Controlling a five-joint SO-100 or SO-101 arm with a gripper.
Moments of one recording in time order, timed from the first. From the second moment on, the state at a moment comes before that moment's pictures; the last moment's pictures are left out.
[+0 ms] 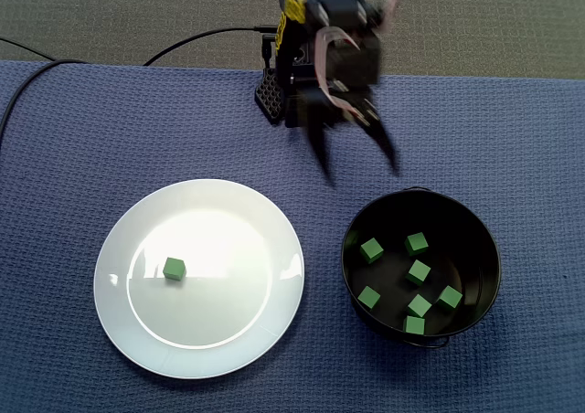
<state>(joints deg) -2.5 109.2 63.4 85.1 -82.1</state>
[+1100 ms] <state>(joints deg) 35.2 59.2 66.6 60.6 -96.9</state>
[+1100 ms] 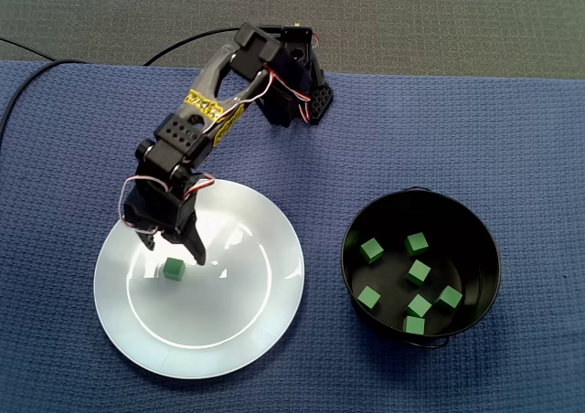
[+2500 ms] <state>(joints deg) 33.1 98.9 52.6 67.3 -43.9</state>
